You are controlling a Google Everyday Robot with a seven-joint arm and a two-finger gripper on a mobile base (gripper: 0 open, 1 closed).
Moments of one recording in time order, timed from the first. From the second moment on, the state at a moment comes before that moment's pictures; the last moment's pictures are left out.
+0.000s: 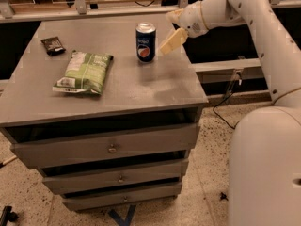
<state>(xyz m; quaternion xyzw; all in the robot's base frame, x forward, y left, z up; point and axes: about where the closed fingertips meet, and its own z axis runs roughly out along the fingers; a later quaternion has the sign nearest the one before) 0.753 -0.043 0.910 -0.58 0.64 0.26 0.44</state>
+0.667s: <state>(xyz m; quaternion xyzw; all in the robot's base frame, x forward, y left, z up) 0.743 0.006 0.931 -0.55 0.57 0.35 0.50</state>
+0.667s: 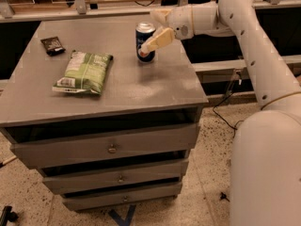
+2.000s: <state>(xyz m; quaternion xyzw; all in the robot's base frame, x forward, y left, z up) 0.743 0.016 0.930 -0.55 0.57 0.36 0.50</state>
